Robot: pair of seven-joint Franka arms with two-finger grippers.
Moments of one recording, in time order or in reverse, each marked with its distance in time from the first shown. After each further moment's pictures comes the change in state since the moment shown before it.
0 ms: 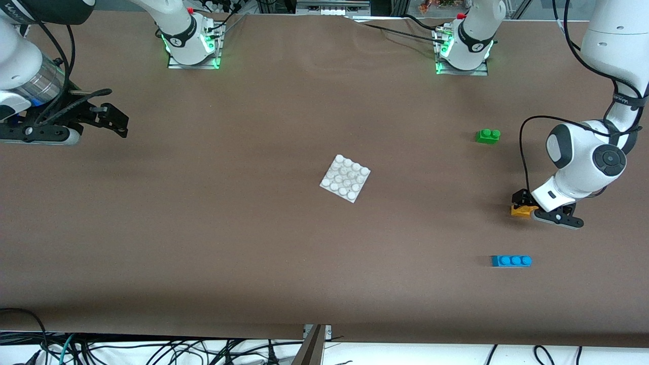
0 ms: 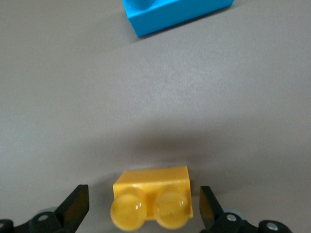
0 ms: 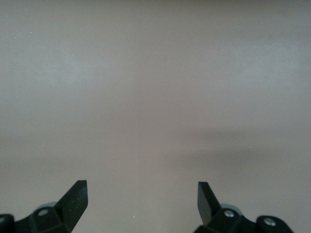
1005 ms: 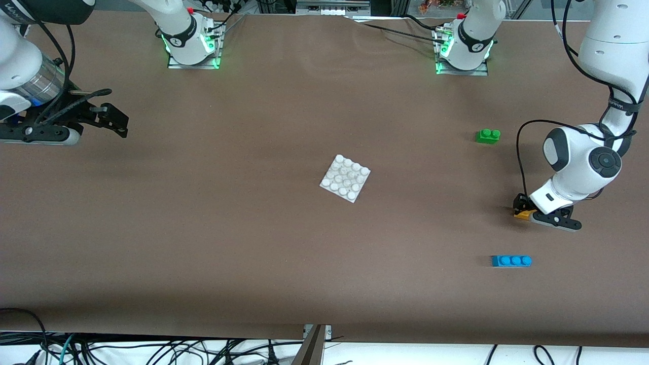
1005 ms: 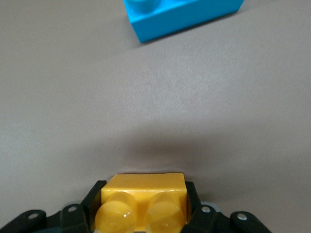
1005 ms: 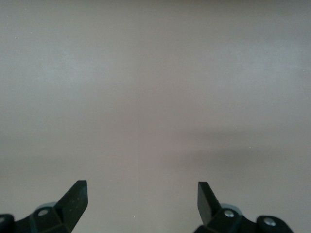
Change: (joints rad) left arm 0.008 0.021 -0.008 0.016 -0.005 0.022 0.002; right arm 0.000 0.000 0.000 0.000 0.000 0.000 0.000
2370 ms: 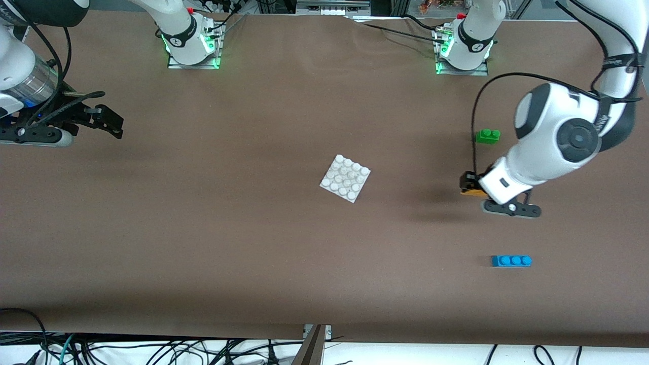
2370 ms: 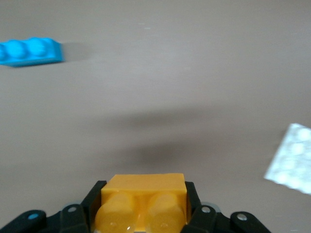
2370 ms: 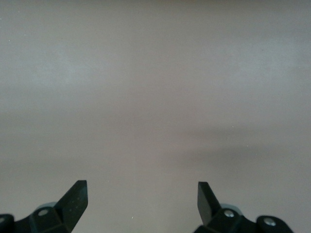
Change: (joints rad) left arm -0.021 -0.213 -0.467 0.236 -0.008 -0.672 -0.600; right arm -0.001 0.003 -0.018 0.000 0.000 0.000 0.000
